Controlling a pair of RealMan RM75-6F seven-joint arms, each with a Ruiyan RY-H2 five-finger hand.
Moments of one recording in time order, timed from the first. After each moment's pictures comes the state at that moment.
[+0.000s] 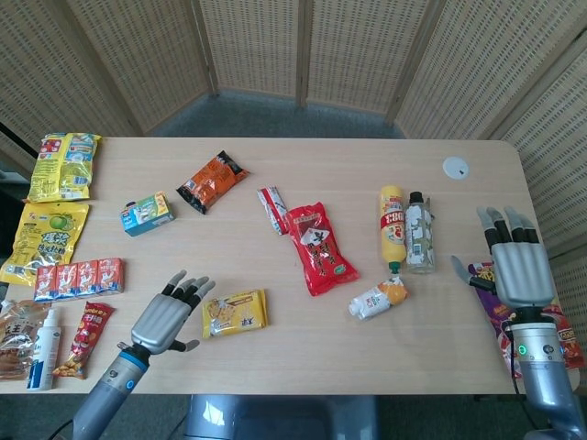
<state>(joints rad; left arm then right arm) -0.37 -1.44 -0.02 -1.80 1.37 1.09 0.52 0.35 -1.06 0.17 -1.85 -1.19 1.38 -0.51</state>
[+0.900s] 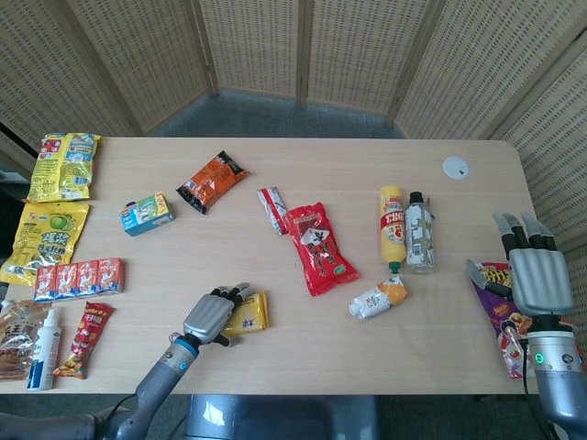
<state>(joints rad) -0.50 -1.78 -0.07 -1.46 1.23 0.94 0.36 0.31 -1.00 0.17 -1.89 -1.19 1.38 -0.43</state>
